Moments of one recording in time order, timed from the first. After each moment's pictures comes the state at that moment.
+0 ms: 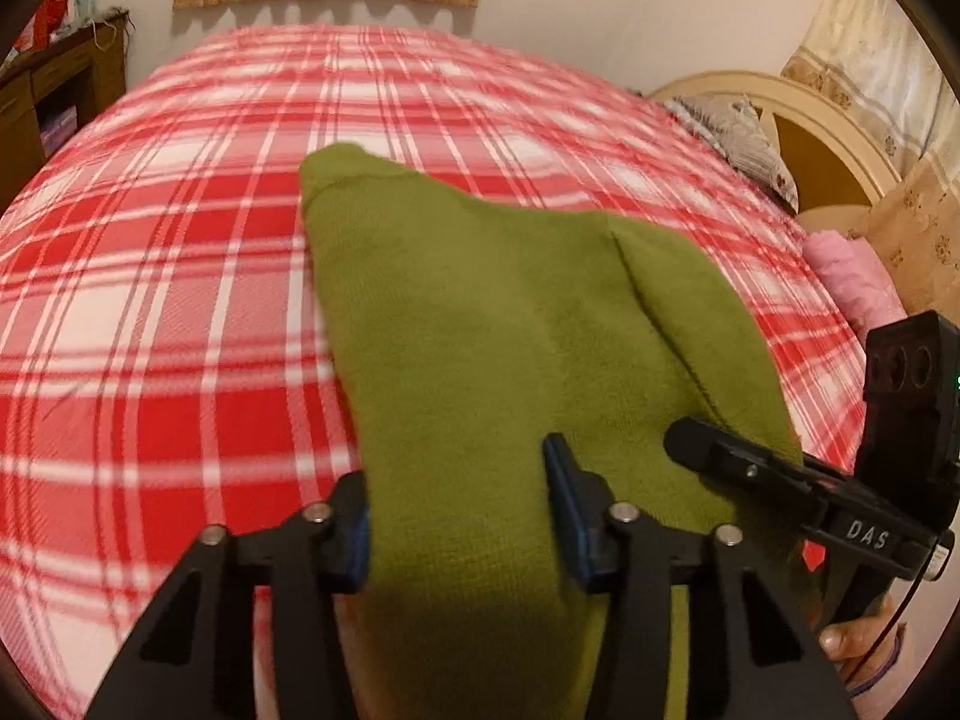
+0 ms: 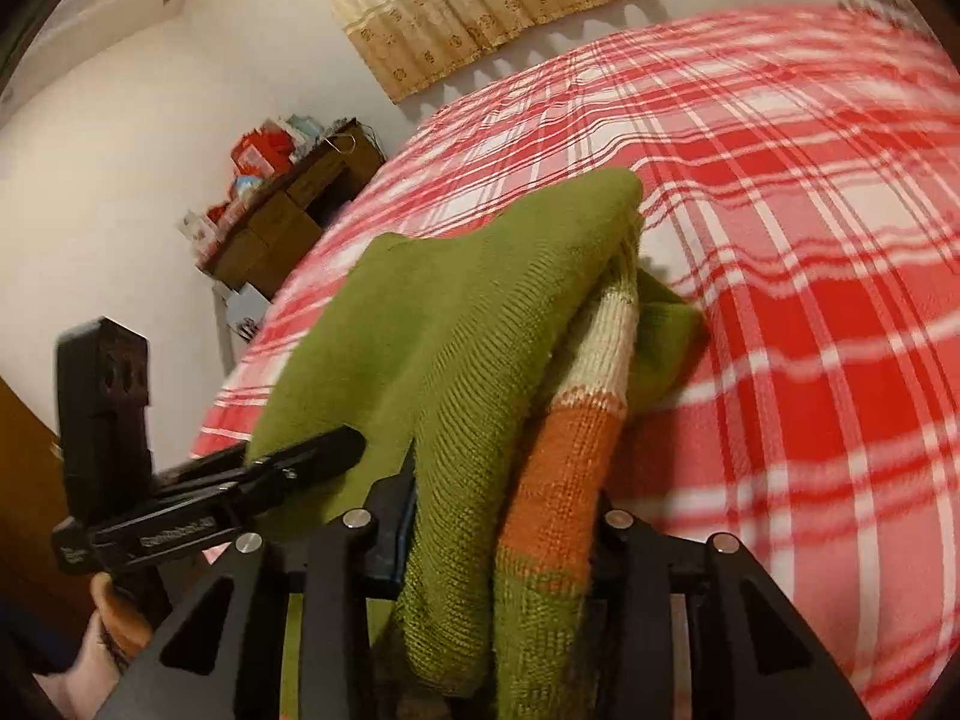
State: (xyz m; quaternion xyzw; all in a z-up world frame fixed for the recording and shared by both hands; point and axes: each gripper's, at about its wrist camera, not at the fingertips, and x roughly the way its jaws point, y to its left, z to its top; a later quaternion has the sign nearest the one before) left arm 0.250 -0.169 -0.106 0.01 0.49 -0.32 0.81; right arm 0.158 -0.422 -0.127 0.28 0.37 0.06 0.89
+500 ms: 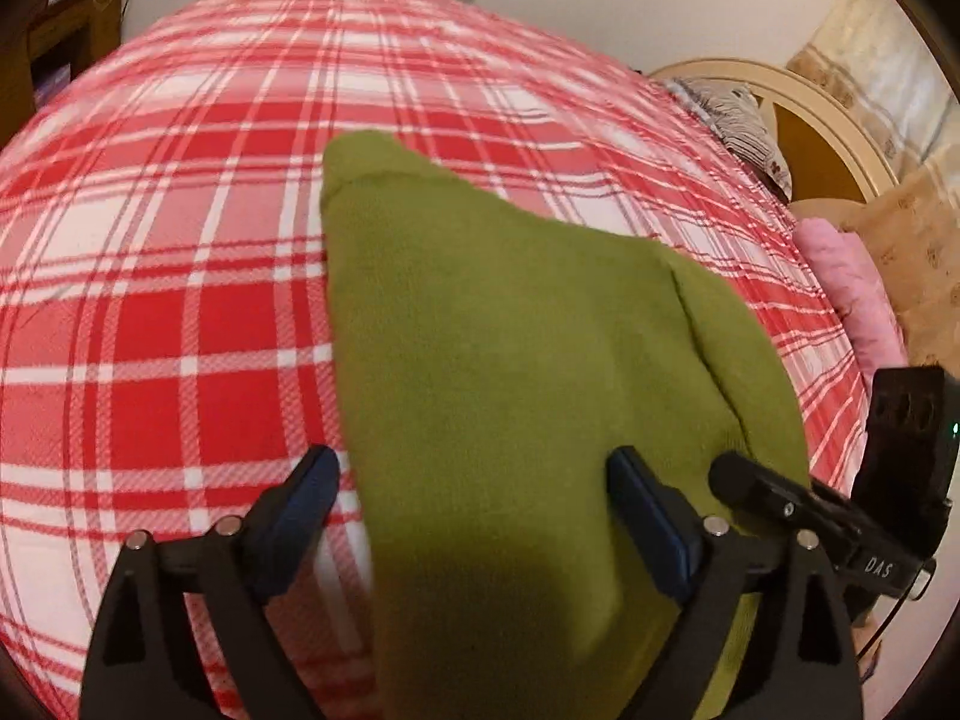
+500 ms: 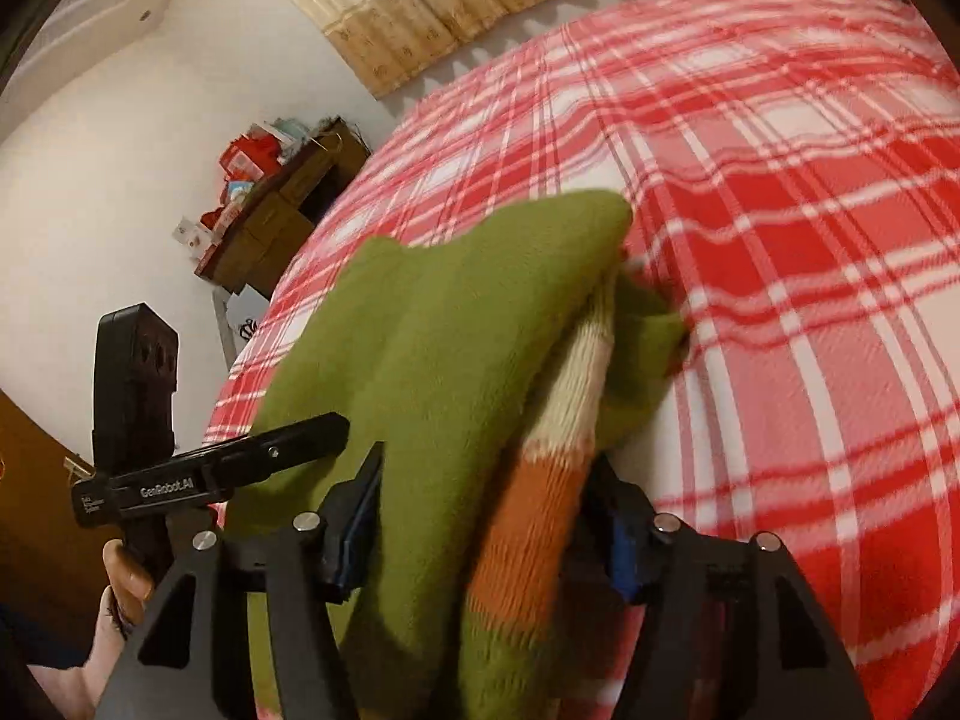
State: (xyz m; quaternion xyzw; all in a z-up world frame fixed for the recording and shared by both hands) left arm 0.237 -0.167 -0.129 0.00 0.50 -0.33 0.80; right arm 0.113 -0.419 -0.146 0.28 0.36 0.03 0.89
